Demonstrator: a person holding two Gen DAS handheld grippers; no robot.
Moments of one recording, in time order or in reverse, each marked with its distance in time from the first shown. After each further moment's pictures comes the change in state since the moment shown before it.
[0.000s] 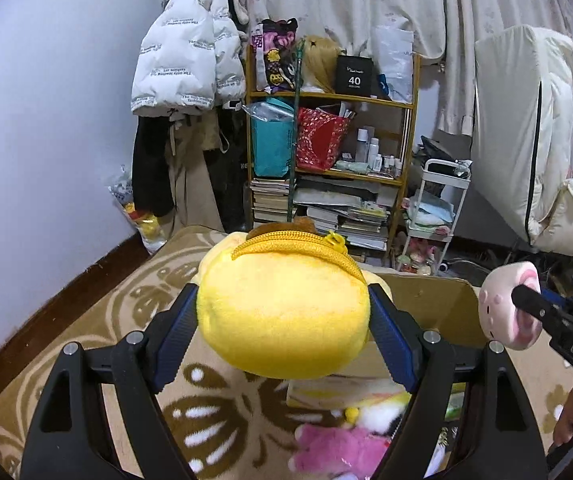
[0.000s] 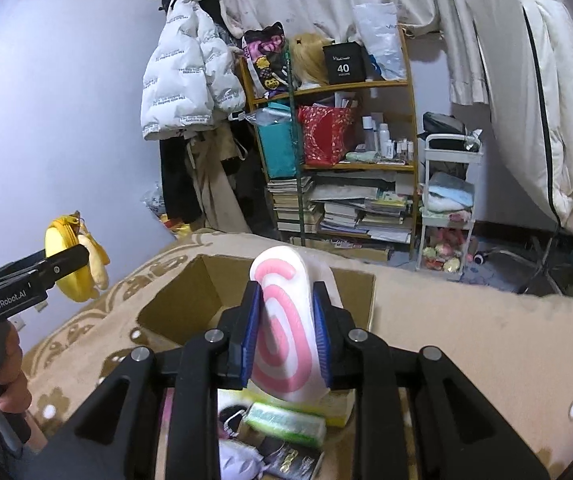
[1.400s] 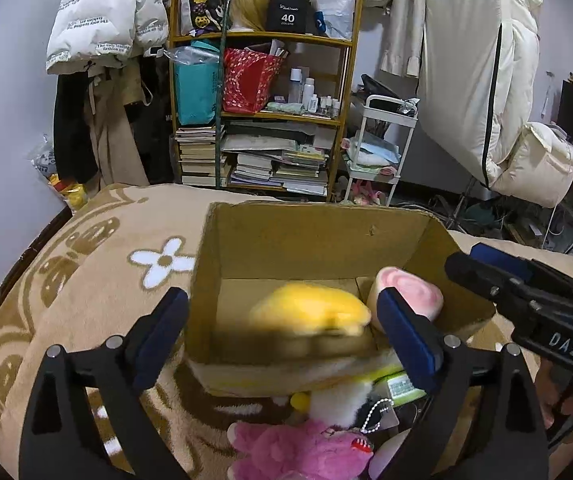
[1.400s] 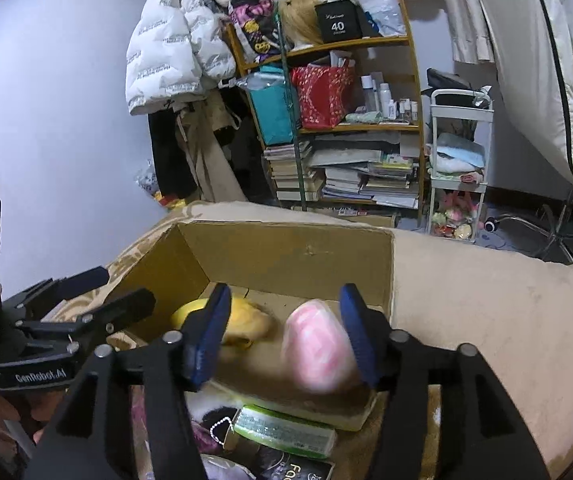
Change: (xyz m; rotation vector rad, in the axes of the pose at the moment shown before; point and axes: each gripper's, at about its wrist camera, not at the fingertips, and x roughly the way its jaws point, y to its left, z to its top) left arm 0.081 -0.041 -0.042 0.072 0.172 -0.235; right arm 0.047 -0.009 -0.024 0.068 0.105 0.017
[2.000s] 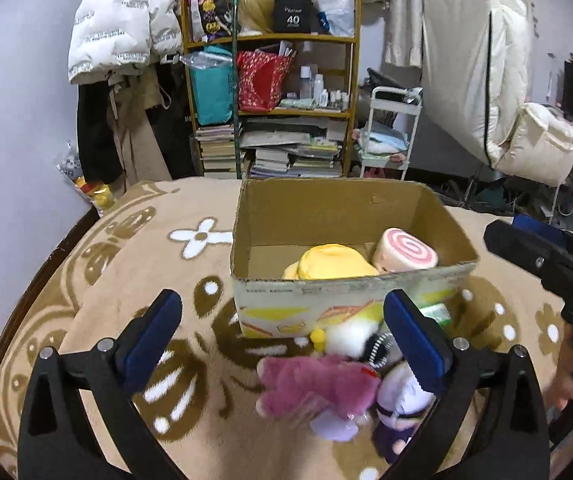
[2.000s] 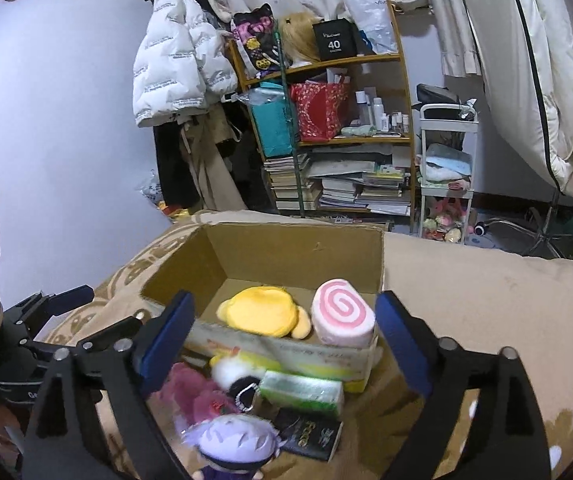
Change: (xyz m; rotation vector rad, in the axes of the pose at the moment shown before) left arm -0.074 -0.001 -0.030 0.041 0.004 0.066; right arm -0.063 0.027 -0.013 -0.006 -0.036 -0.016
